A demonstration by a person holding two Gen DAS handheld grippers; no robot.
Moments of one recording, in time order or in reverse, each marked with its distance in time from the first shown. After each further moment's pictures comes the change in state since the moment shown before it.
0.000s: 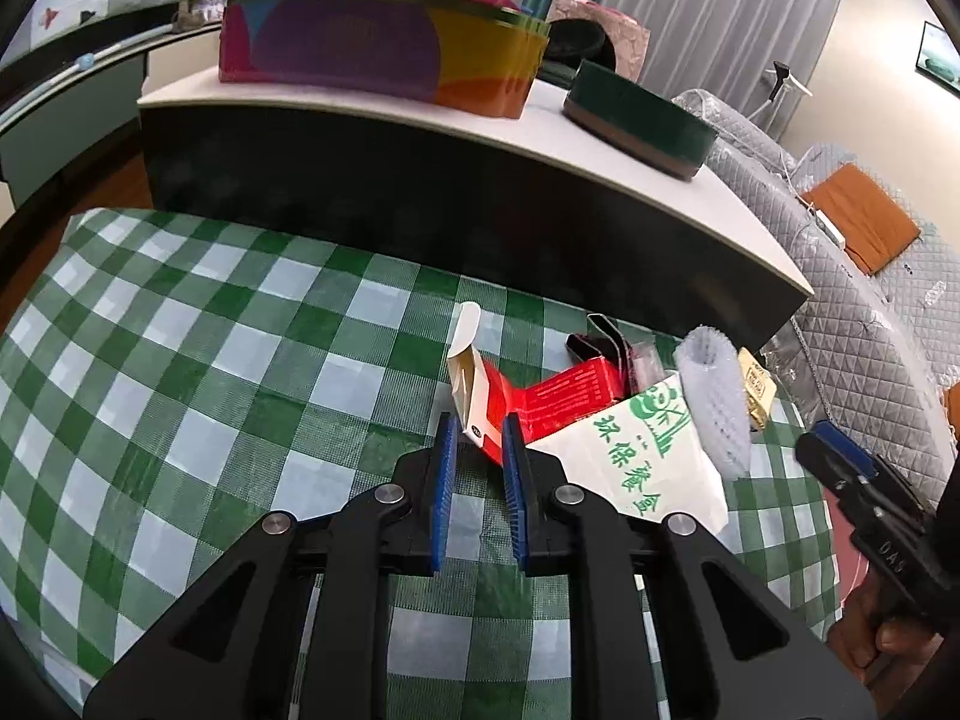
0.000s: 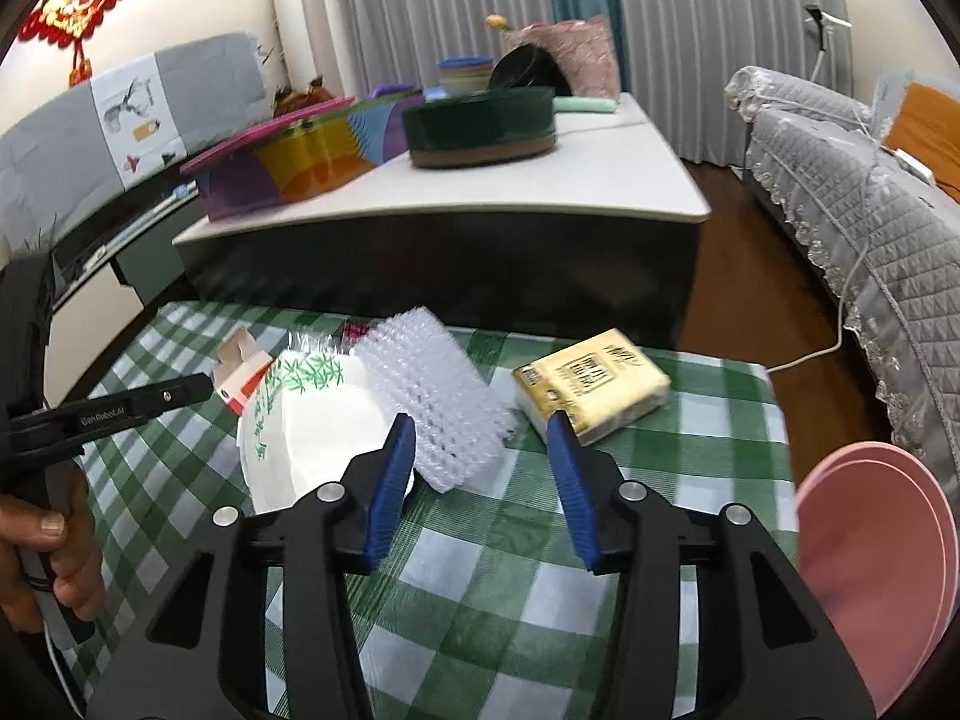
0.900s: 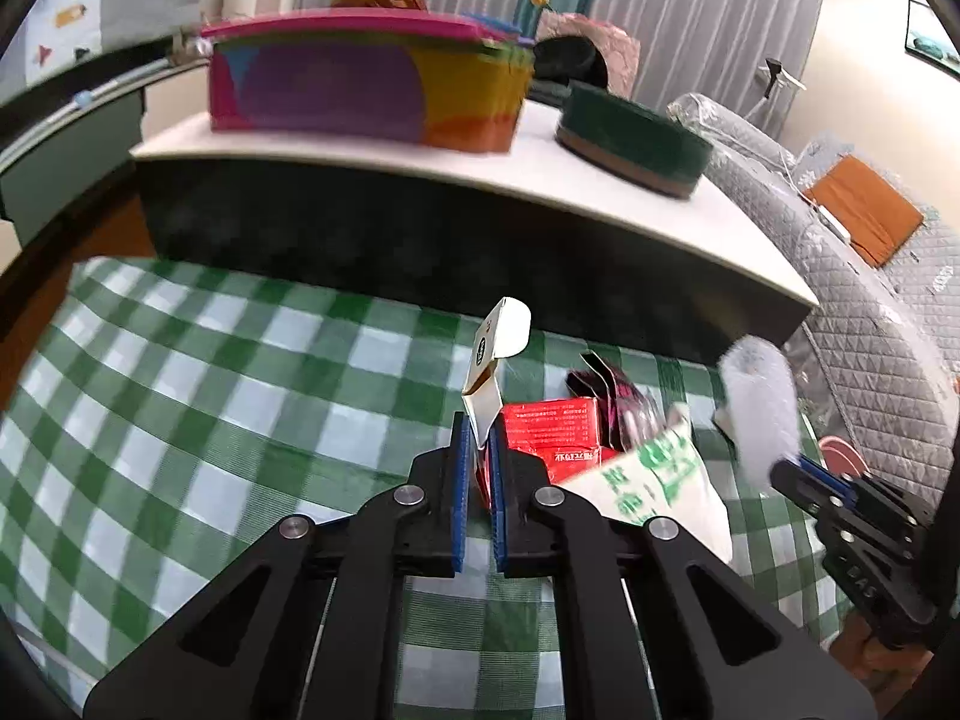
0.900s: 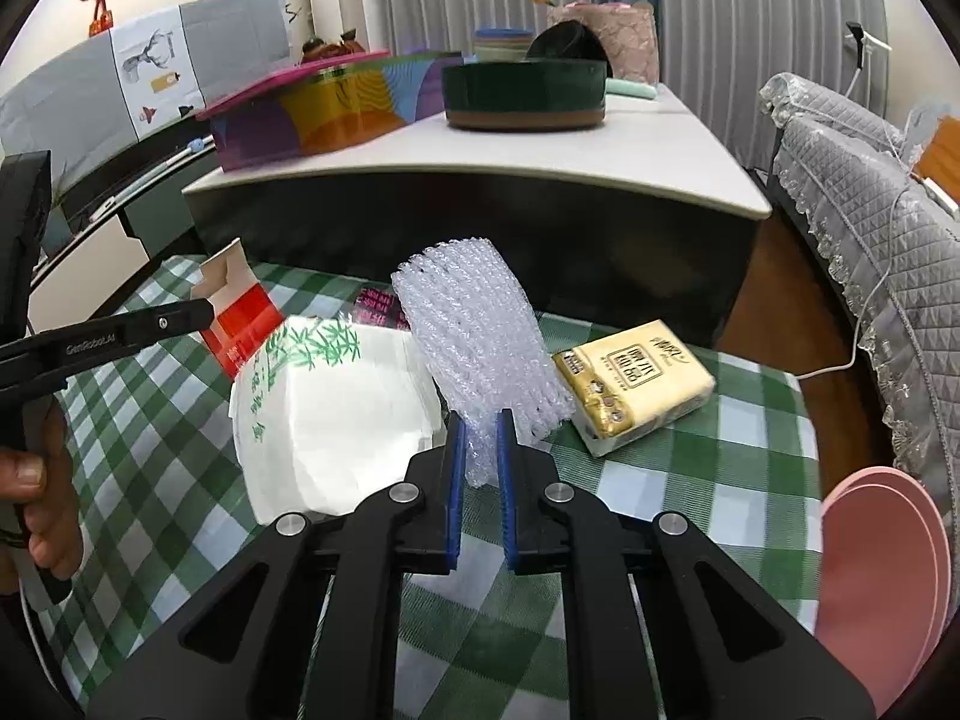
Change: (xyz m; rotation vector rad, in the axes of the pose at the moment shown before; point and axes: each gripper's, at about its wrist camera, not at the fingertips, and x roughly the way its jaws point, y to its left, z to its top) left arm -0.011 -0.008 0.015 0.054 -0.069 0.050; right arm 0.009 0.013 0.000 -0.083 0.051 0.005
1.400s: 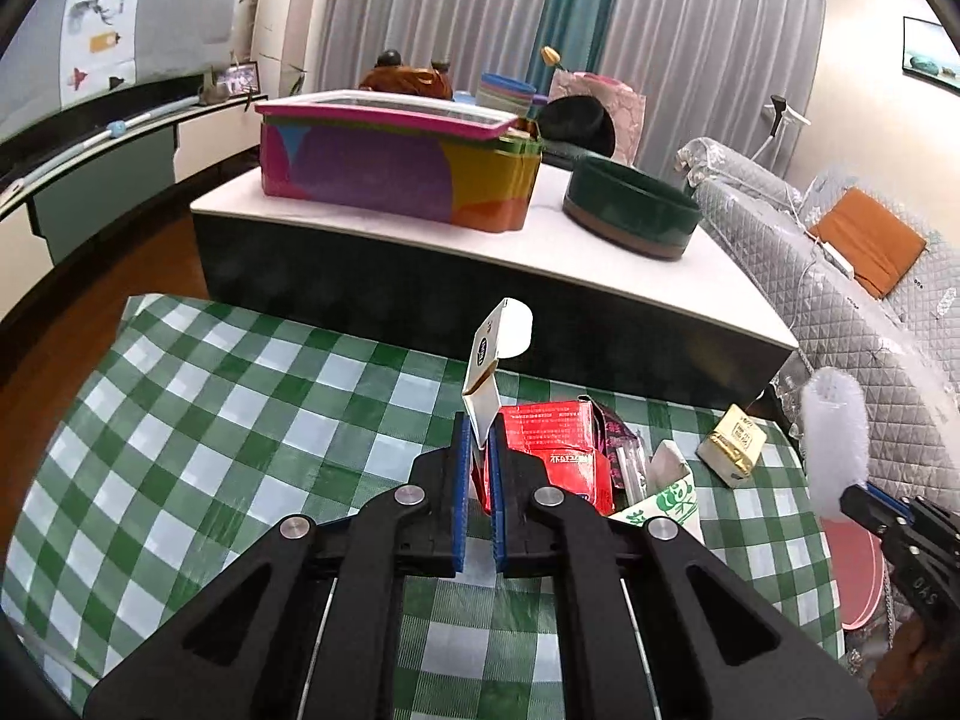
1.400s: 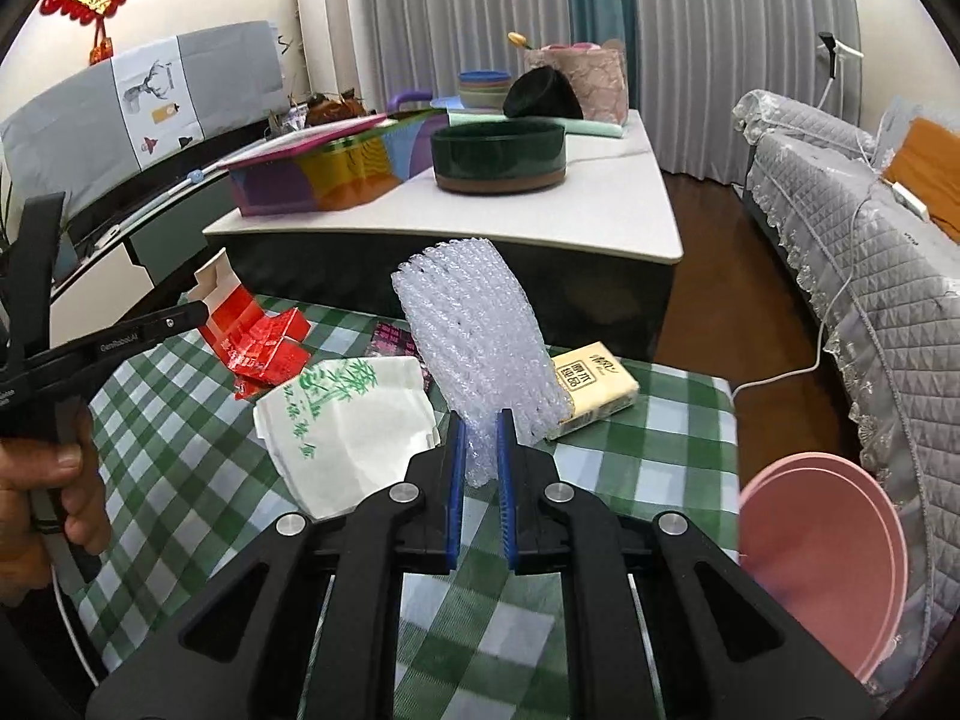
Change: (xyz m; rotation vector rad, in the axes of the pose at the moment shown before) left arm -0.049 0.001 0.003 -0.013 -0.107 0.032; right arm -0.077 -0.005 0.003 0.030 -0.052 -0.022
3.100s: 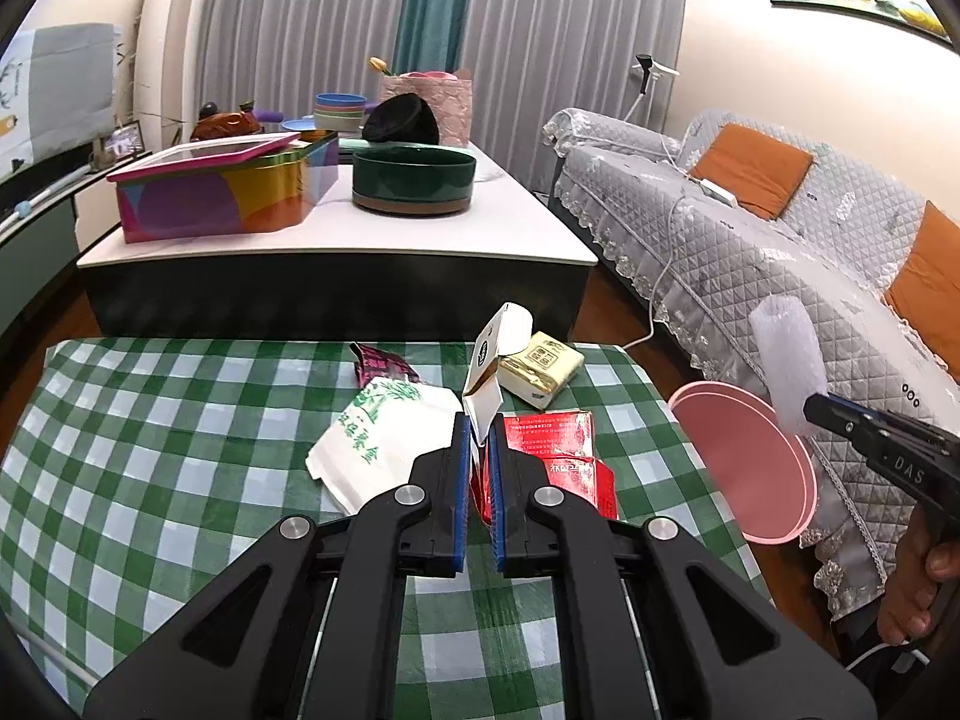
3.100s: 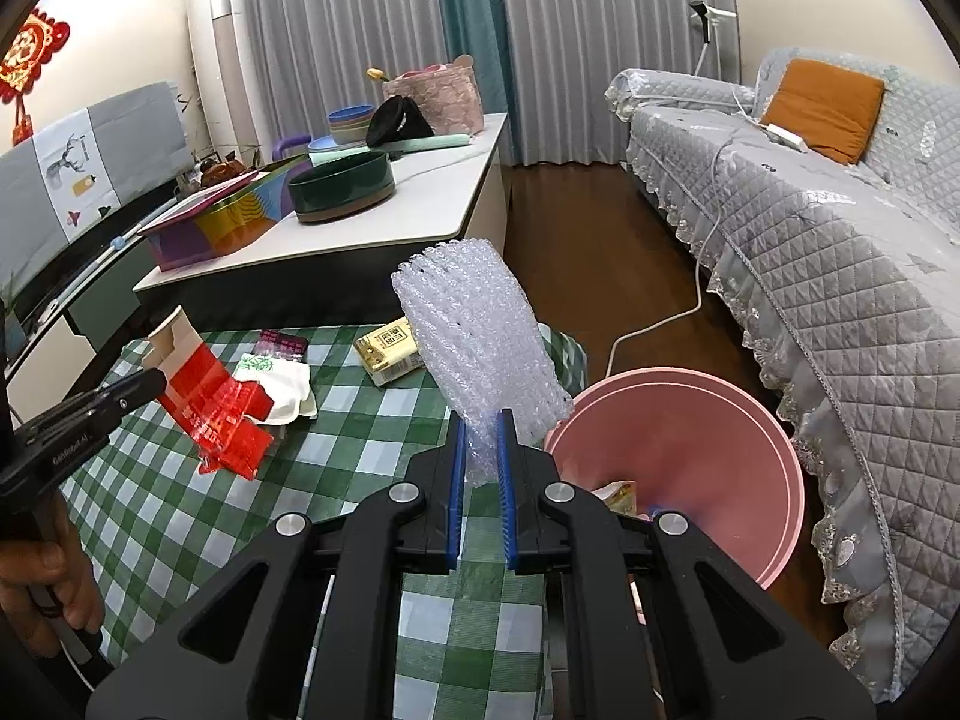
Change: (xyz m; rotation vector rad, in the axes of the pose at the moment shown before) left arm -0.051 -0.118 -0.059 0.213 -0.013 -0.194; right arm -0.089 -0.087 -0.049 0.185 -0.041 -0.179
